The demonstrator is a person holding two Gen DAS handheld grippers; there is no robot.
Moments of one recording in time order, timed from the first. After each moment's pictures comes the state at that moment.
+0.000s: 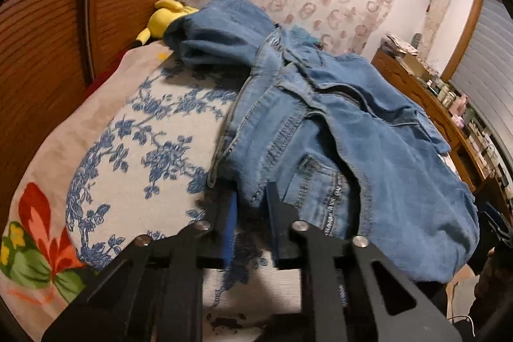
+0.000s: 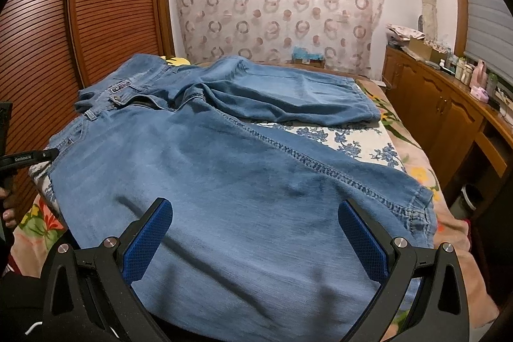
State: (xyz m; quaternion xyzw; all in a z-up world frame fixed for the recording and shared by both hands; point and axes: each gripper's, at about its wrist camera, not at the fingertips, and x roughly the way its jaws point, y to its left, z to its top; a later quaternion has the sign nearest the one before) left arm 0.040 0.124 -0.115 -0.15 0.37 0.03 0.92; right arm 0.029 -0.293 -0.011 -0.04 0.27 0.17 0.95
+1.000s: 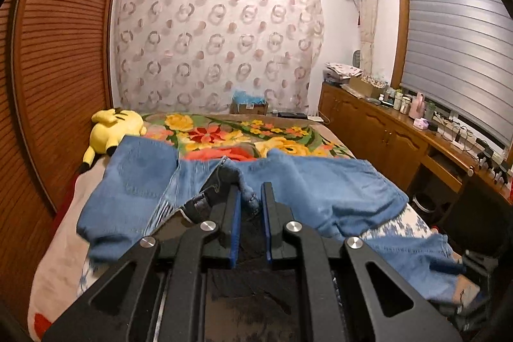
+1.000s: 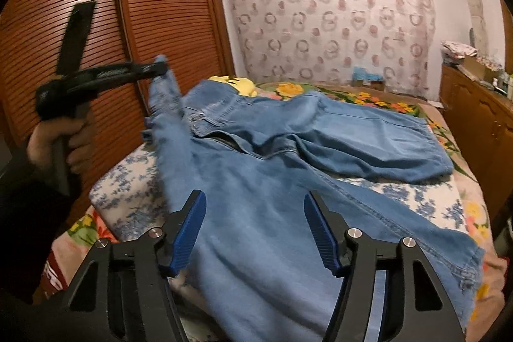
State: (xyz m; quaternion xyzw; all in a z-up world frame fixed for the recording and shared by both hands) left arm 0.136 0.038 0.032 -0.04 0.23 -0.06 0.97; right arm 0.042 -0.259 0.019 -0.02 0.24 0.31 0.92
